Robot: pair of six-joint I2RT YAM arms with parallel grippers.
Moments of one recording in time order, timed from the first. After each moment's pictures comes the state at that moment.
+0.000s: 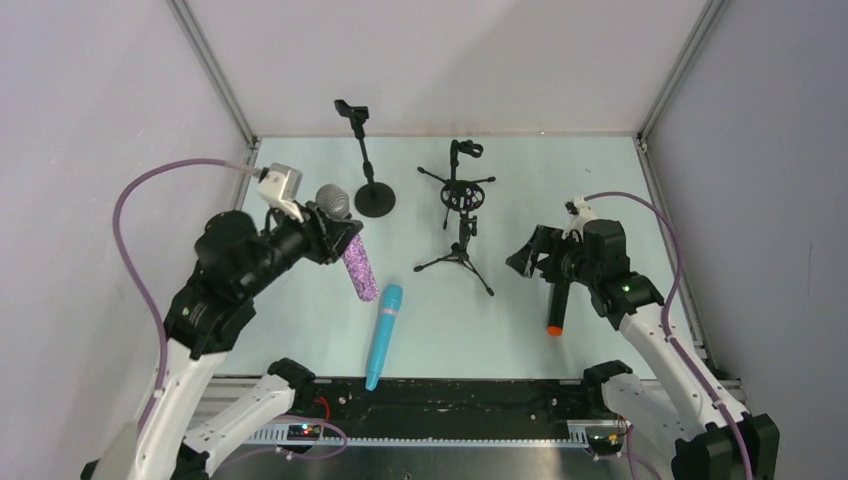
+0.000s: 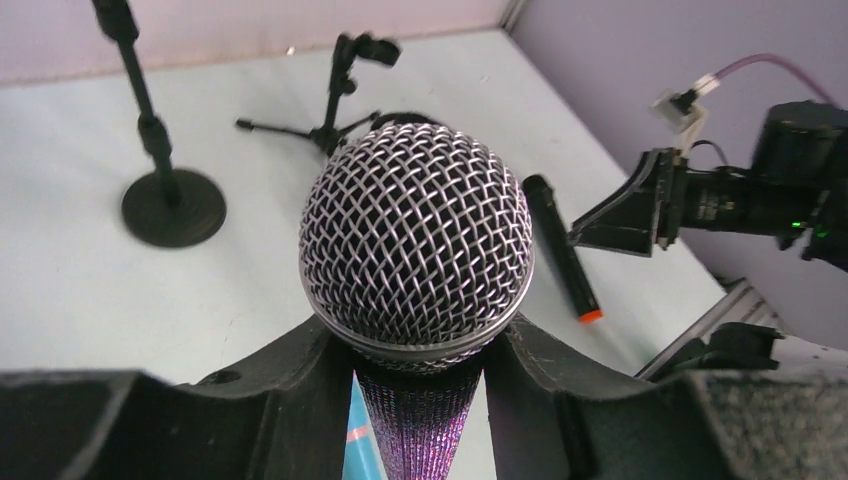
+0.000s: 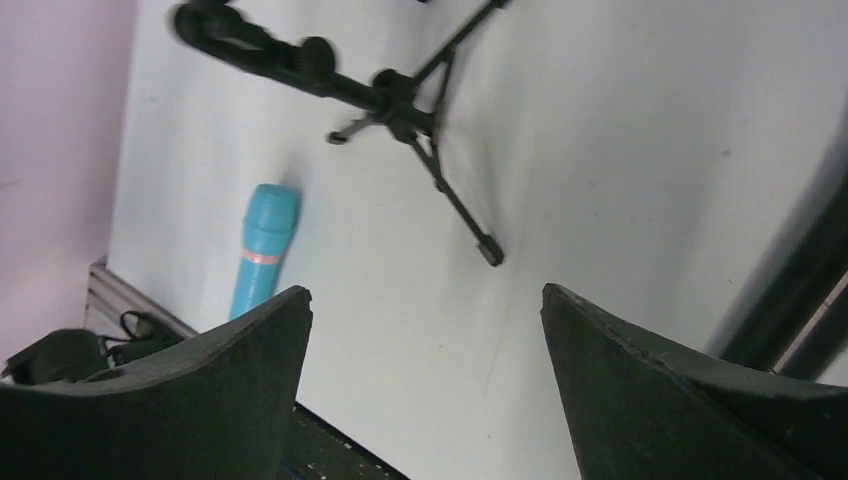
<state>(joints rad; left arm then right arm) -0.48 0.76 1.20 -0.64 0.14 -0.30 0.28 0.88 0.67 -0.37 -0.30 0.50</state>
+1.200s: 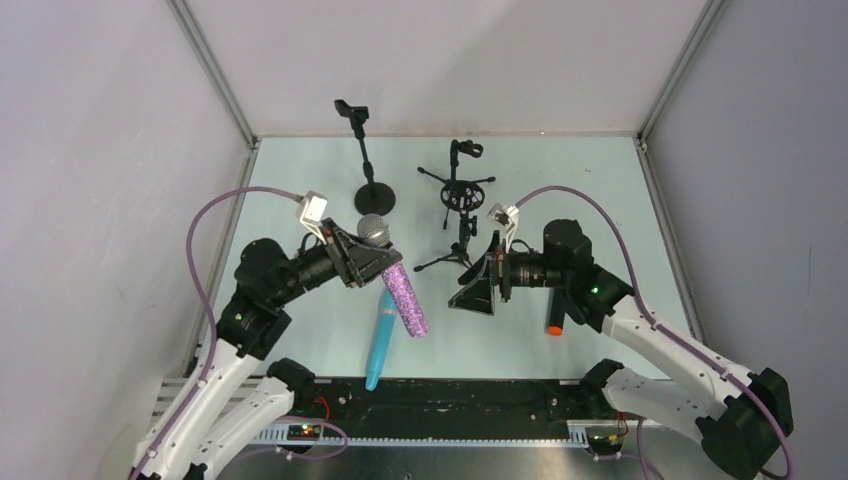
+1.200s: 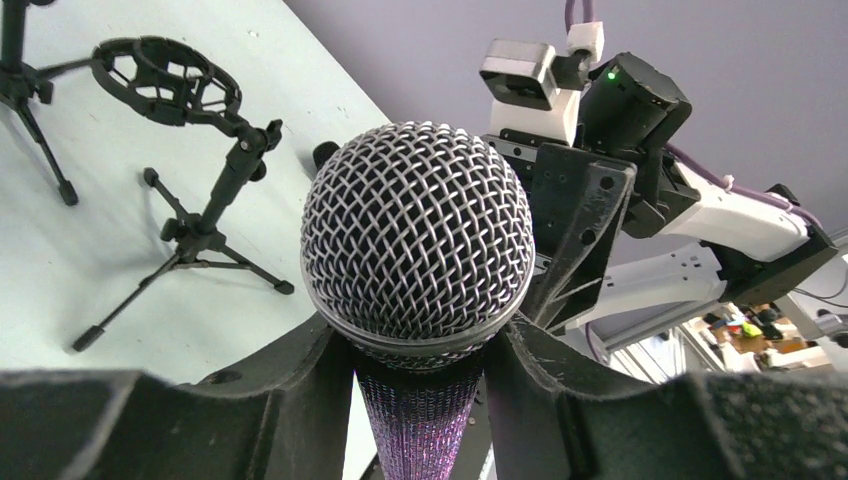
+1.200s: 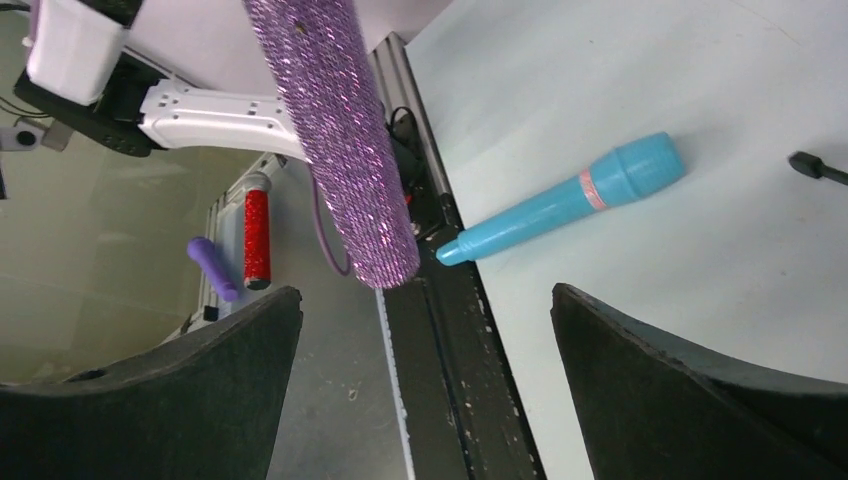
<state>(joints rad) -0.48 0.62 0.74 -0.09 0.52 -0.66 0.65 0.95 0.72 -0.01 -0.77 0.49</state>
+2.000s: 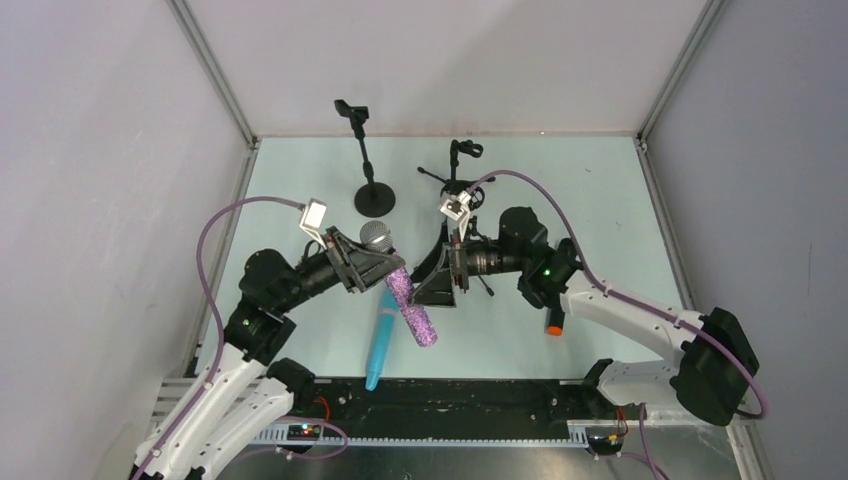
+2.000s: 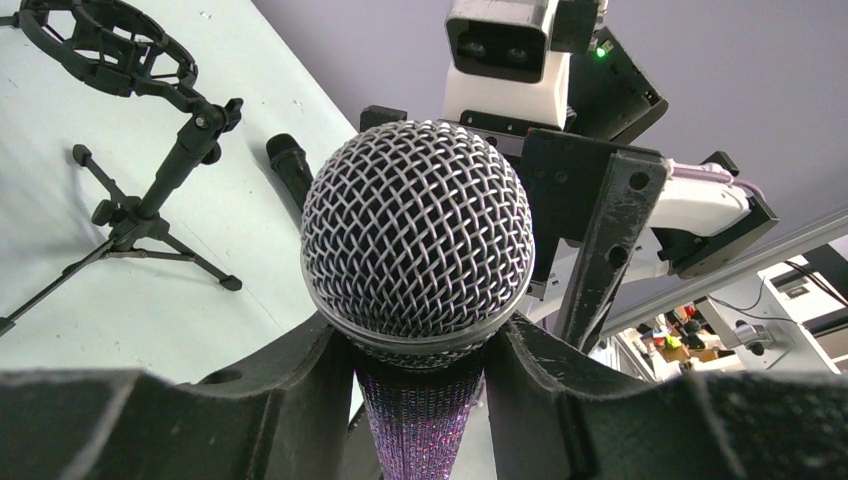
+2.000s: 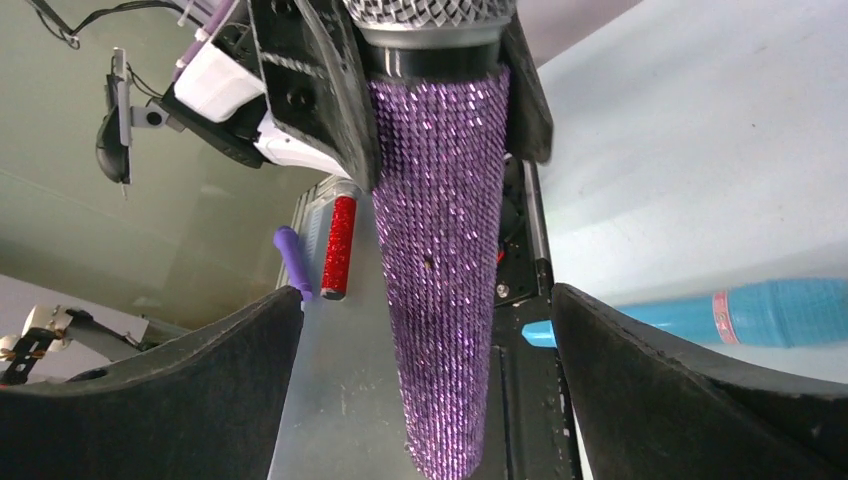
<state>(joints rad) -0.50 0.59 0.63 0.05 0.53 -0.83 0.83 1.24 0.87 0.32 -0.81 0.66</state>
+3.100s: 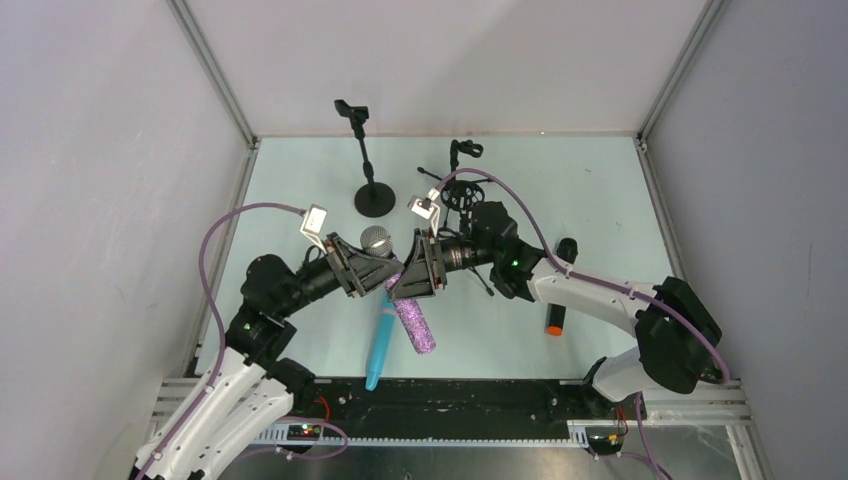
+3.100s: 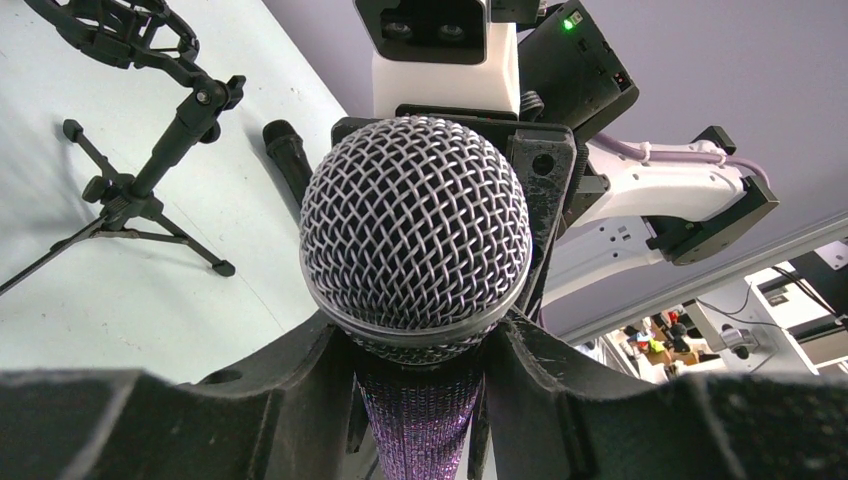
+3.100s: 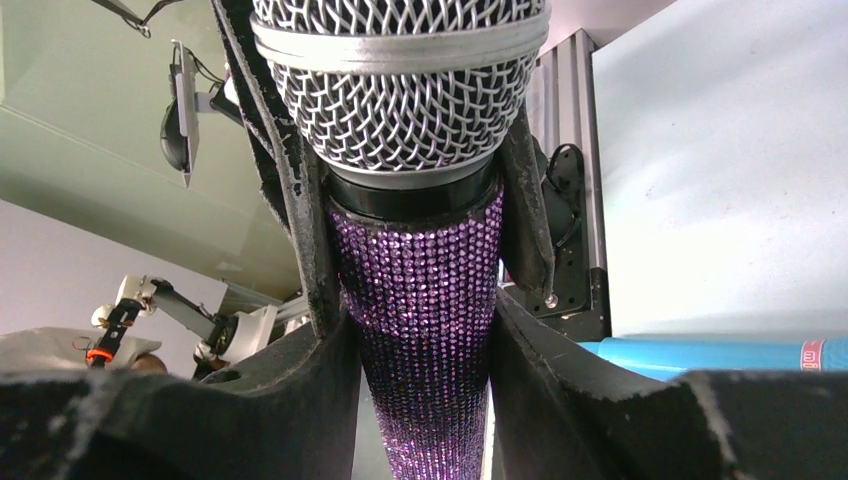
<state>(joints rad) -0.50 0.56 0.58 0.05 0.52 -0.86 0.88 1.46 0.97 0.50 -0.92 0.80</state>
